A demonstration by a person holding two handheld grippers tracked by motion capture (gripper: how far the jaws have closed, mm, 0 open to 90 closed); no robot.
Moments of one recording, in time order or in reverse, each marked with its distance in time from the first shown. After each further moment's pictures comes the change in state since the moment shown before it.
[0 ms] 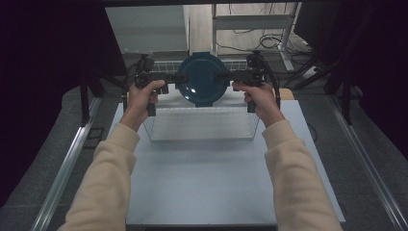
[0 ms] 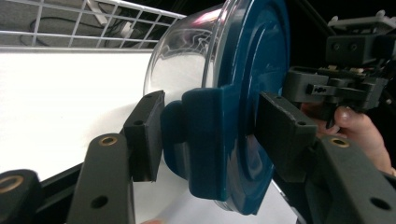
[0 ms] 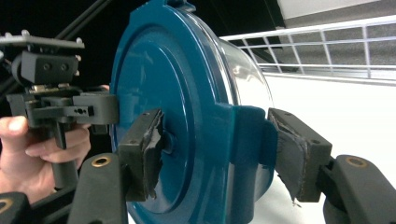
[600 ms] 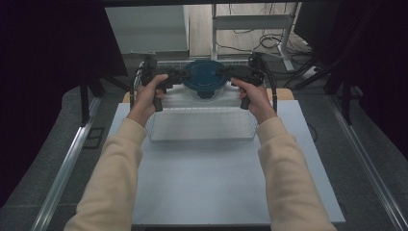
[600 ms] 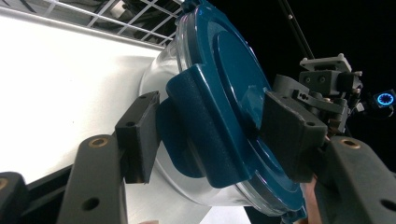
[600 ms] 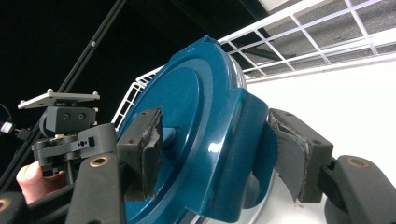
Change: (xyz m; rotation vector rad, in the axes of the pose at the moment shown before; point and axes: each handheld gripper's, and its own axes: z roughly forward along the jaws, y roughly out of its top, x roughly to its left) left arm 0.037 0.007 0.025 0.007 -0.061 -0.239; right arm -0.037 0.001 0.022 -0.059 -0.014 0.292
